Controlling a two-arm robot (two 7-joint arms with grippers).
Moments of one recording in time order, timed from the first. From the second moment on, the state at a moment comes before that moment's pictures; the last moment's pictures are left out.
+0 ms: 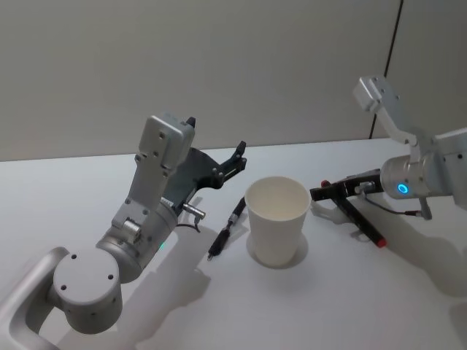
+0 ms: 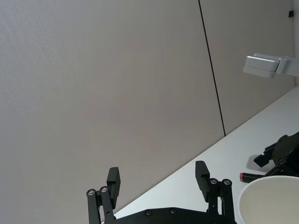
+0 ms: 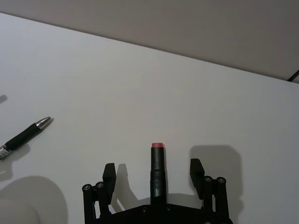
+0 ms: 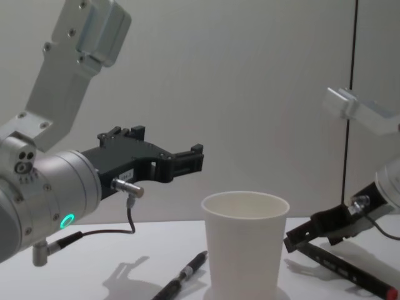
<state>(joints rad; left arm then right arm) -0.24 0.38 0.45 -1.63 -0.20 0.01 -0.01 0.60 0.16 -0.28 -1.23 0.06 0.94 0.47</state>
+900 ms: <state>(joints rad) -0.24 0.38 0.45 -1.63 -0.20 0.01 -0.01 0.59 0.17 -0.28 -1.23 0.06 0.95 0.47</state>
